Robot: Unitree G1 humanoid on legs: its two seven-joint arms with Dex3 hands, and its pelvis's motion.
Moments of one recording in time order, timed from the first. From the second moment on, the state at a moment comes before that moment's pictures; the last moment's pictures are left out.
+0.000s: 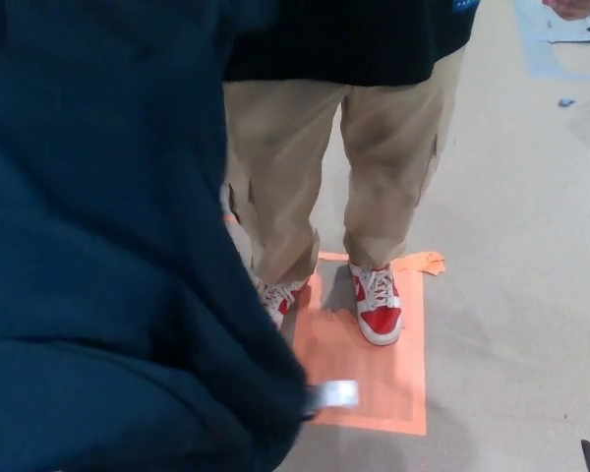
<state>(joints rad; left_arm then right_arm) -0.77 0.35 0.17 0.63 -0.14 -0.06 -0.44 -0.31 -0.42 -0.04 1.26 -0.15 -0.21 0.08</state>
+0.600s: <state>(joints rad) -0.78 0.36 0.17 0.63 -0.15 -0.05 -0.44 -0.31 -0.42 -0.05 1.26 -0.15 -0.19 0.08</state>
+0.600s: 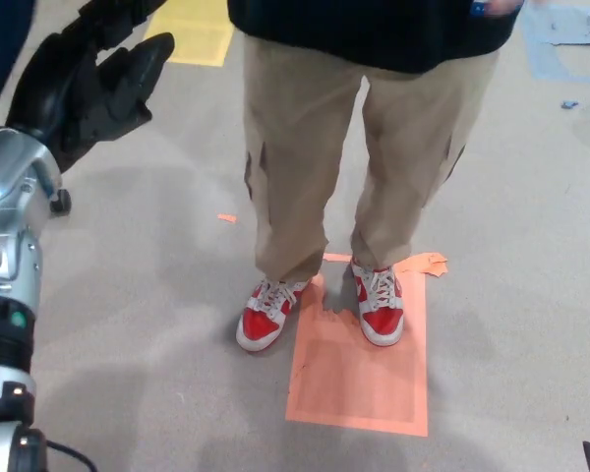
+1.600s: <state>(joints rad) -0.38 0.40 0.26 0.82 -0.18 -0.13 -0.48 -0.32 -0.41 -0.07 1.27 -0.13 -0.18 0.10</state>
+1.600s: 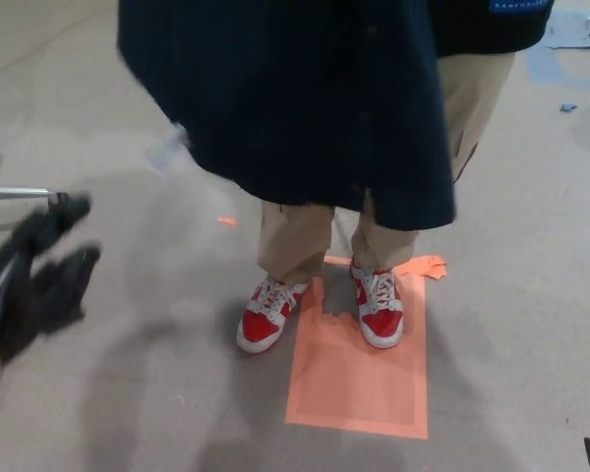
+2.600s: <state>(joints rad) -0.26 0.50 0.14 1.31 -0.05 -0.23 -0.30 -0.32 -0.41 -0.03 1.28 -0.14 -0.17 0.10</state>
